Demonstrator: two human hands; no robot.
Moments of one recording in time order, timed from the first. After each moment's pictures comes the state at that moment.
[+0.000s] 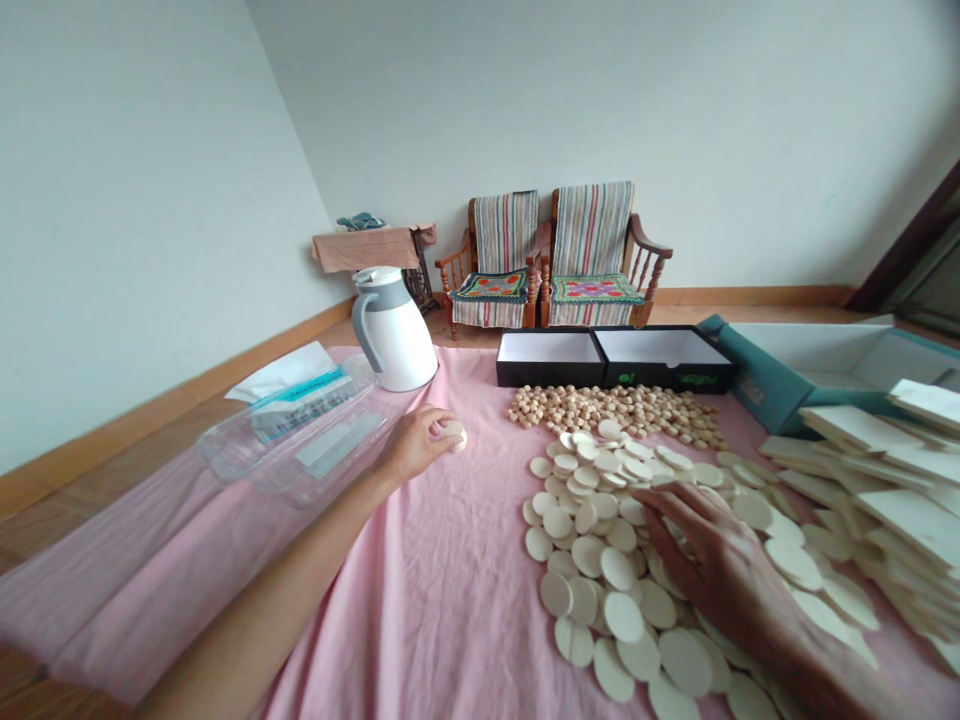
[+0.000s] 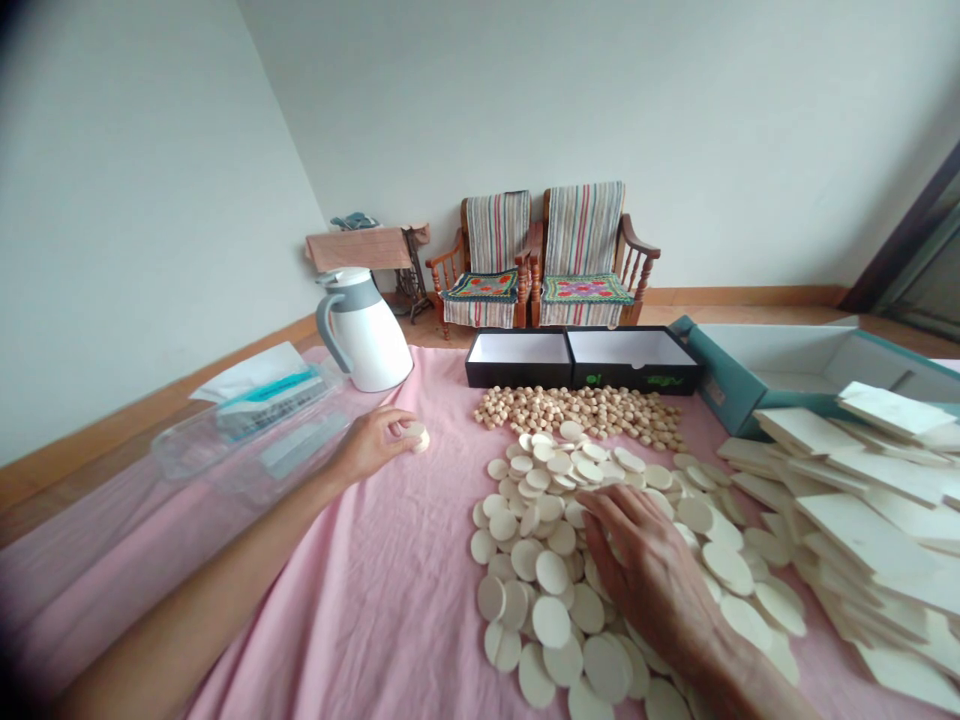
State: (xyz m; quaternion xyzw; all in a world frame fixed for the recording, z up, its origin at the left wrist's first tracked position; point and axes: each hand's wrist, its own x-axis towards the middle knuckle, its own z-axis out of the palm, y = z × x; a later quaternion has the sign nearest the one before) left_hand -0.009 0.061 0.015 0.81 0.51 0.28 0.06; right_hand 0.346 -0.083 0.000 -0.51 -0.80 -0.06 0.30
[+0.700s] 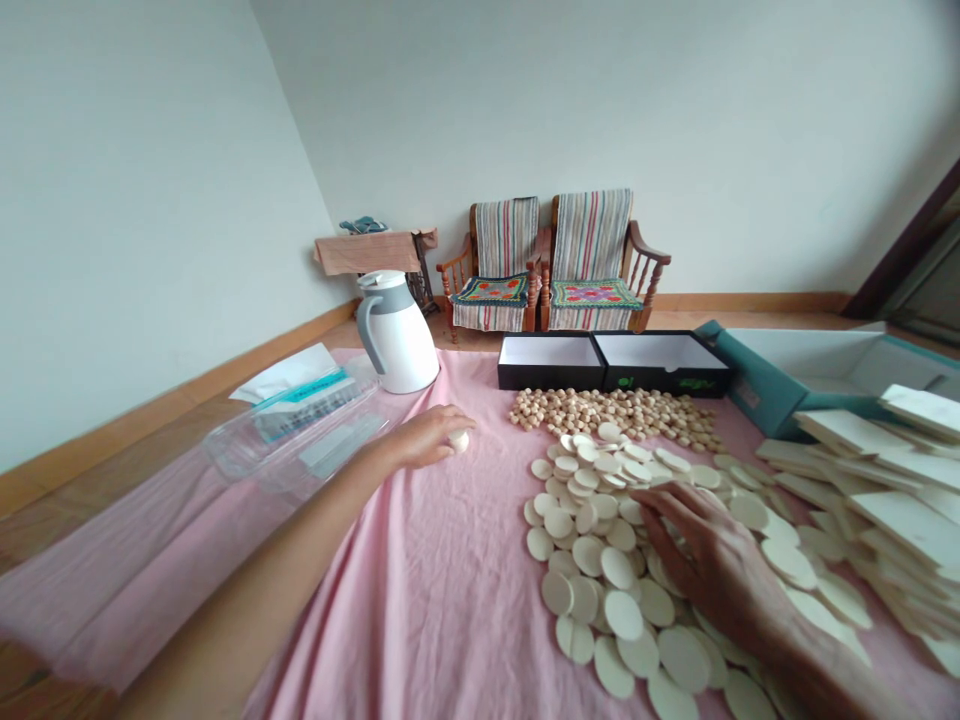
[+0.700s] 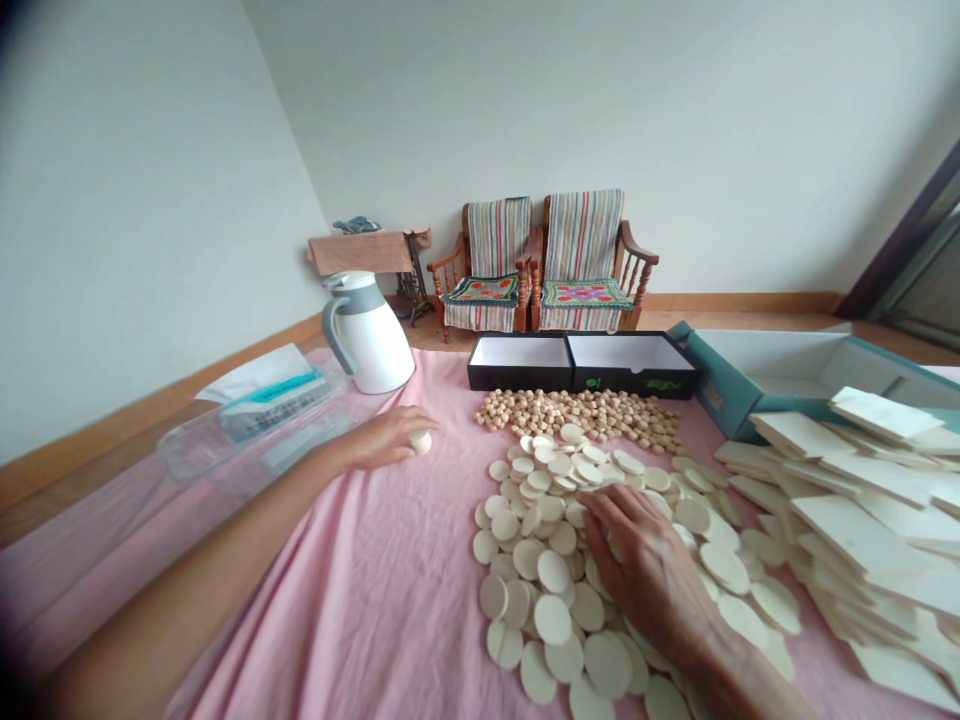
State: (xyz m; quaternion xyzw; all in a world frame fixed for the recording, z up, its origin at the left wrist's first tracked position) left_hand -0.009 0.077 0.037 0.93 0.34 0.08 0.11; right_hand 0.345 -0.081 0.003 -0.52 -0.80 -0.06 0.30
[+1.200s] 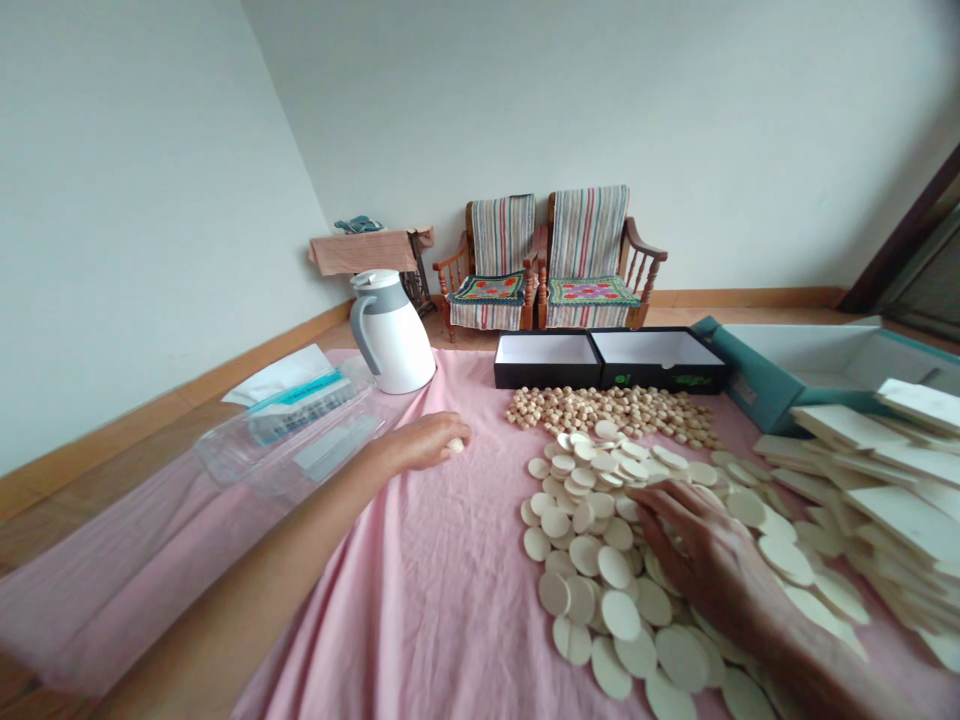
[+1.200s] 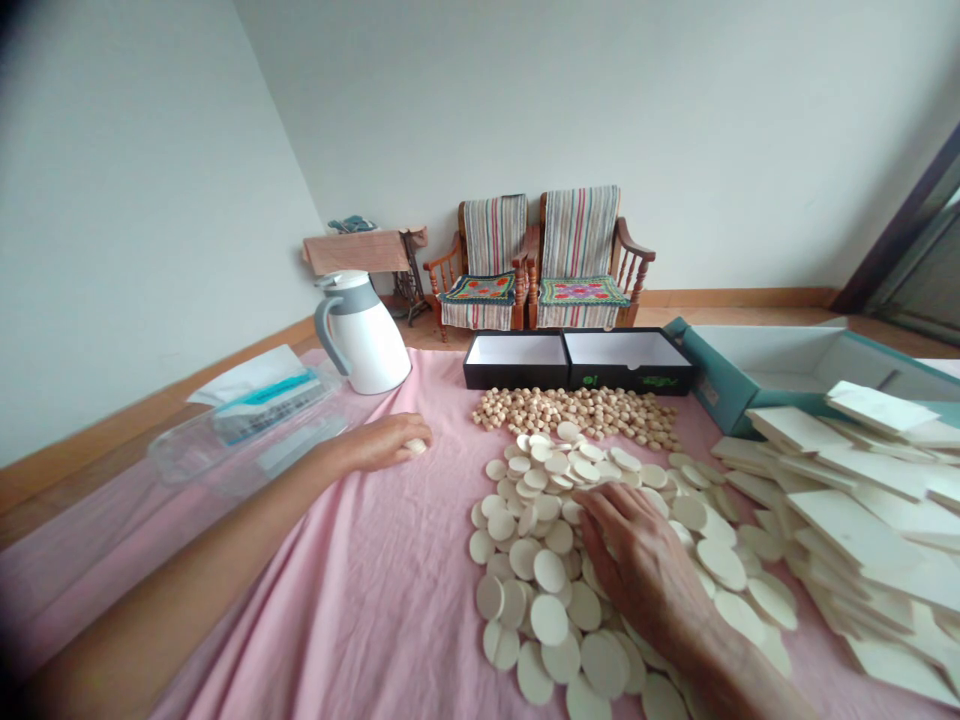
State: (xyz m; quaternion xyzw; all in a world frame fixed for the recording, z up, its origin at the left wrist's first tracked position) left_hand -0.001 0.079 0.038 0.94 0.33 0.01 0.11; right_hand 0.346 -0.080 0.000 -0.51 -0.81 -0.07 0.29
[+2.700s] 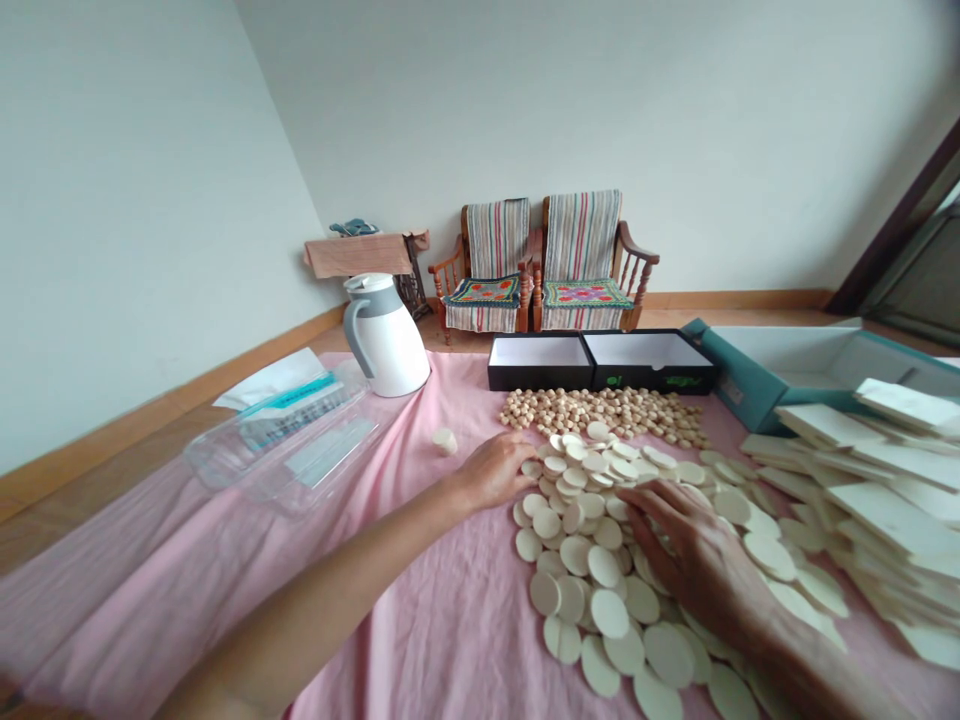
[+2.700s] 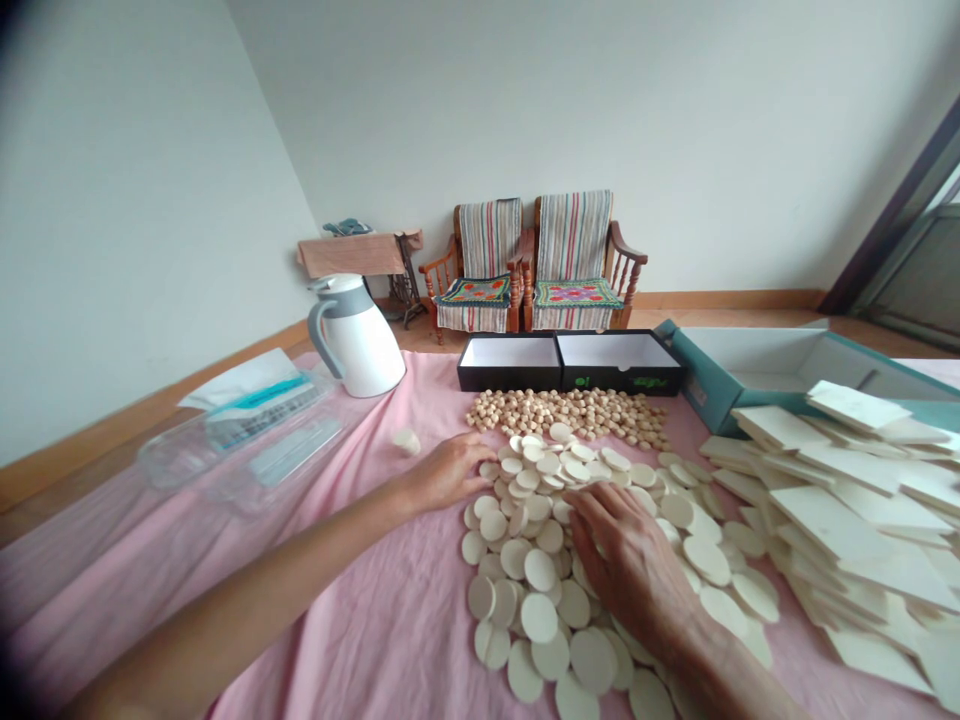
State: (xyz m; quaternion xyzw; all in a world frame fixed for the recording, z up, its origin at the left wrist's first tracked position) left_hand 0.105 0.037 0.015 0.93 0.30 0.17 0.11; right_hand 0.344 -0.081 0.001 -0.52 -0.80 -0.05 0.29
